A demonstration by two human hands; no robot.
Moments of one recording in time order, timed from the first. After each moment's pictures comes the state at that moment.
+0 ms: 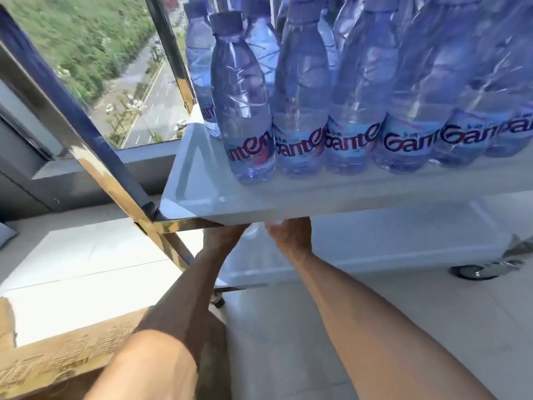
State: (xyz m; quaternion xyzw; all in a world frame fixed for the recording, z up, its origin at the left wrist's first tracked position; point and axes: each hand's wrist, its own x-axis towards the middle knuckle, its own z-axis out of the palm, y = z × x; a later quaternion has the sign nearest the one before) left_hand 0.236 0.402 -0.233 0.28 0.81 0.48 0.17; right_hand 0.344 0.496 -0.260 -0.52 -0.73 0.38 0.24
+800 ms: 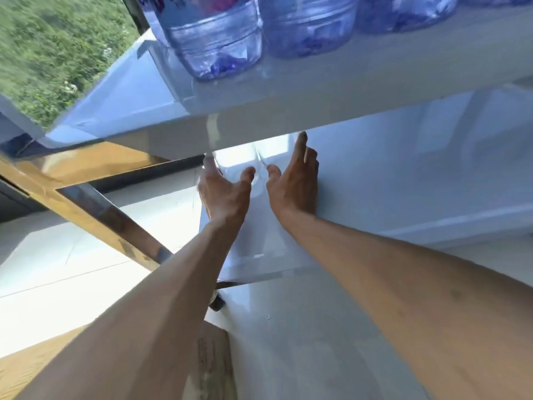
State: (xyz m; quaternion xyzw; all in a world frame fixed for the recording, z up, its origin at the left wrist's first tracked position) left_hand 0.213 0.461 -0.308 0.26 0.84 0.47 0.00; right_hand 0.286 0.531 -0.336 -0.50 -0.72 0.28 0.39
